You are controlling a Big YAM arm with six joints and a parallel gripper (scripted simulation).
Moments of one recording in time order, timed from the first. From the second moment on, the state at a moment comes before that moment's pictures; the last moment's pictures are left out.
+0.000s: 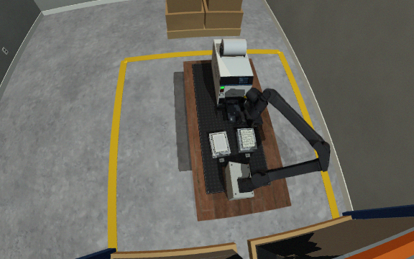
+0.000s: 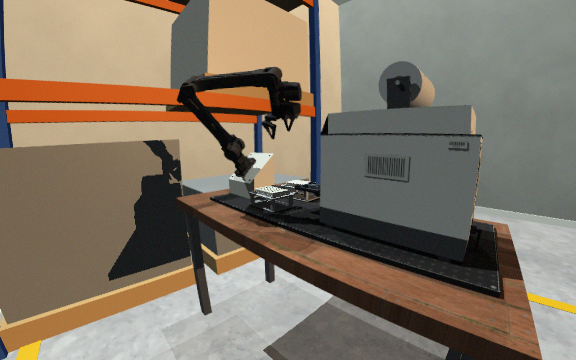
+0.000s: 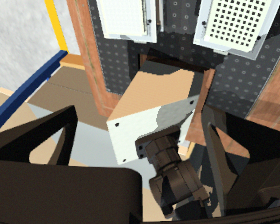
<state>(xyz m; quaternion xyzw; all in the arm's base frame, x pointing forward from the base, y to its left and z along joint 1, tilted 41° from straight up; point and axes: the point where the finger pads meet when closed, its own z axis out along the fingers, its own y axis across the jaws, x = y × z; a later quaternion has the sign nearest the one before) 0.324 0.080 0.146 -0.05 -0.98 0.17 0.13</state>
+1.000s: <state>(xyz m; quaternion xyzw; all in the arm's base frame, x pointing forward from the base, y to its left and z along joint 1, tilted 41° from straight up) 0.356 0.083 0.092 -0.01 -0.93 0.37 0.02</state>
